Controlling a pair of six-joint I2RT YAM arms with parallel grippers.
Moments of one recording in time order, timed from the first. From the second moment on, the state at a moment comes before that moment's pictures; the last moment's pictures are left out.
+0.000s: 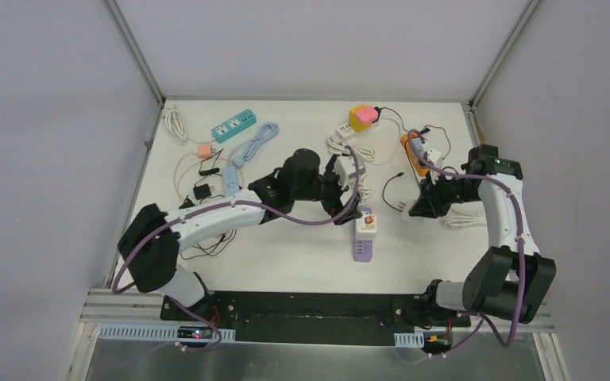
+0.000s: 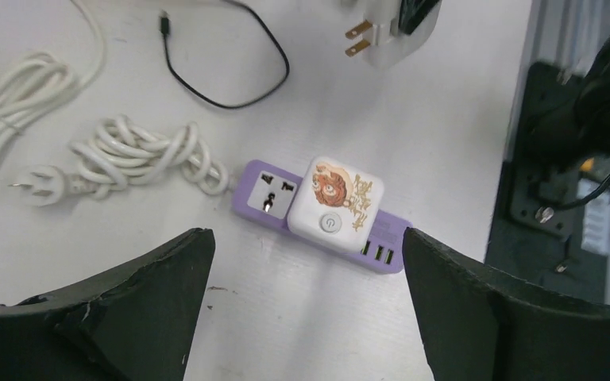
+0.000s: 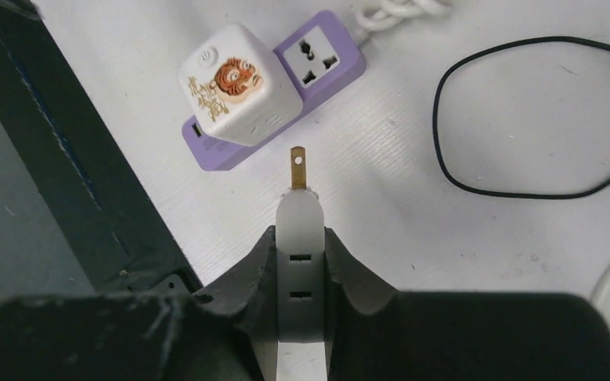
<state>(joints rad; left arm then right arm) -0.93 1.57 1.10 0.14 0.40 0.02 -0.21 1.32 1.07 -1.26 -0.82 -1.07</state>
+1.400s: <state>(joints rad) -0.76 1.39 0.99 0.35 0.41 -0.99 -0.30 1.21 0.88 -0.52 -1.44 0.34</state>
